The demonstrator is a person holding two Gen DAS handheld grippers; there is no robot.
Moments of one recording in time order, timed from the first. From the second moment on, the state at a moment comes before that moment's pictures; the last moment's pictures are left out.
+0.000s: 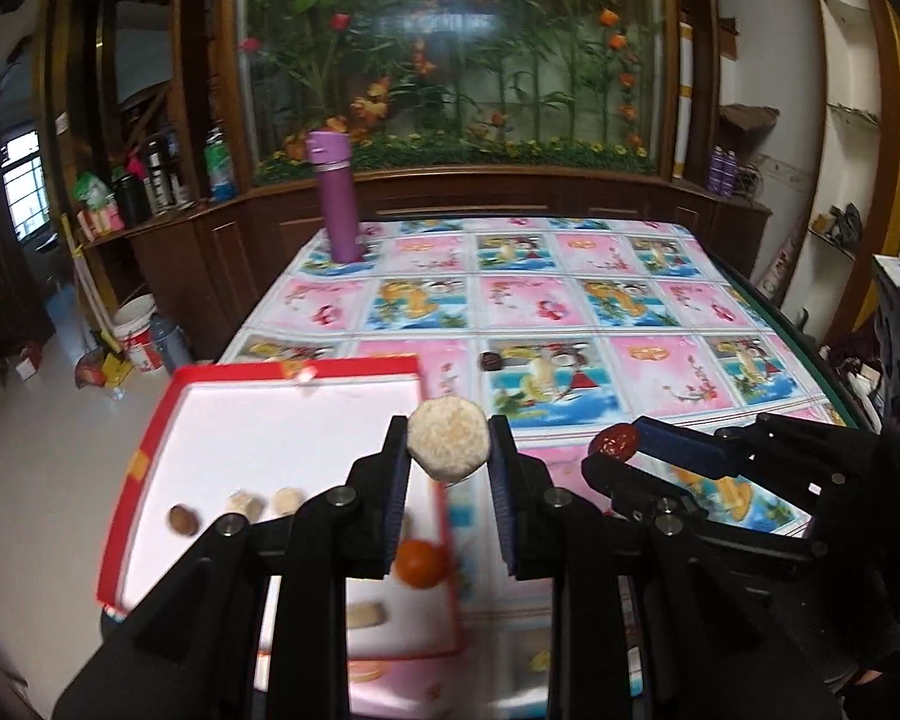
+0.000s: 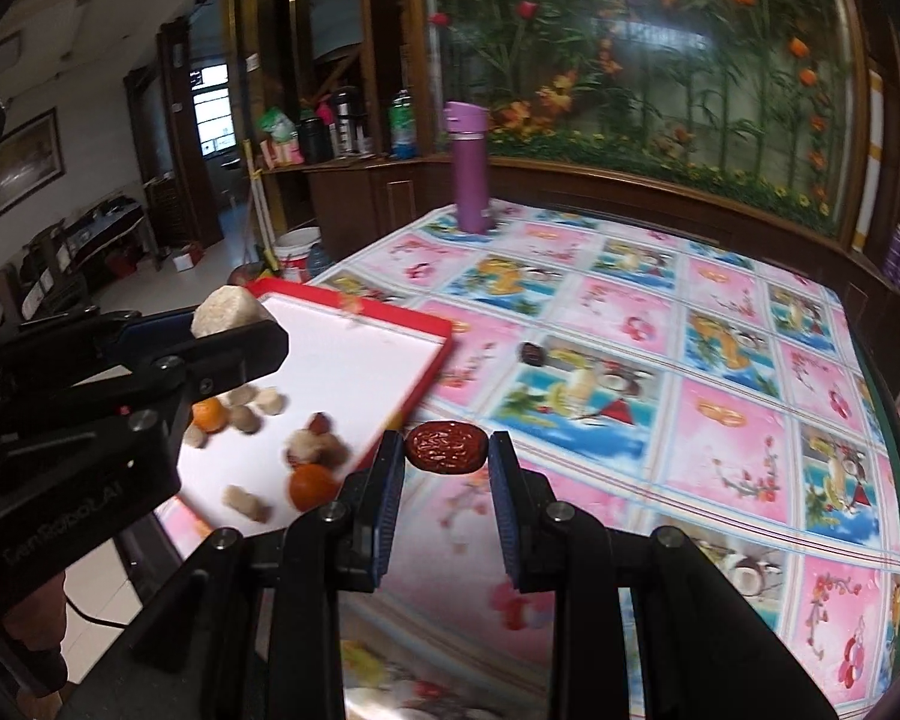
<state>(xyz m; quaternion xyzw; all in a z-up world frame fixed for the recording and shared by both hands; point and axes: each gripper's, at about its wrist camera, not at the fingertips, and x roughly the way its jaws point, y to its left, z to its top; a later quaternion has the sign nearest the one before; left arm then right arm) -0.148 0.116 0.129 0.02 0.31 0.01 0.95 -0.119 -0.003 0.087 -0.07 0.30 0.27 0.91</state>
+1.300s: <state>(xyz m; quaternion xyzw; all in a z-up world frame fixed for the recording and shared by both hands) -0.127 0.221 0.041 -0.04 0.41 0.08 0.91 -0.036 0.128 0.021 -0.09 0.41 0.29 0.86</state>
